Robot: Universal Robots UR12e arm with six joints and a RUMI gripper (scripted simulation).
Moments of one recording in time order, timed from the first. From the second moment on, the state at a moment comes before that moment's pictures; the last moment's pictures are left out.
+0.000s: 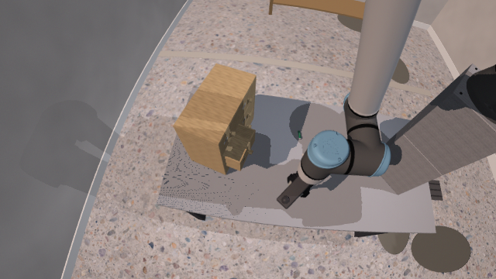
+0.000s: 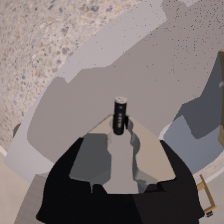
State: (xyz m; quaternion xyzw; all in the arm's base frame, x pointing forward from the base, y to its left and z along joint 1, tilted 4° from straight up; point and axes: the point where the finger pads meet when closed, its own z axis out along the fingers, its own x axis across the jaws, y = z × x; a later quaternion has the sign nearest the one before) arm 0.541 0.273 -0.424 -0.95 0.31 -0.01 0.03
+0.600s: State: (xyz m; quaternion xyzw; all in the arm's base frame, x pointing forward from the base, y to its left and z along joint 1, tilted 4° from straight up) arm 0.572 0.234 -0.425 -0.87 0.49 0.00 0.03
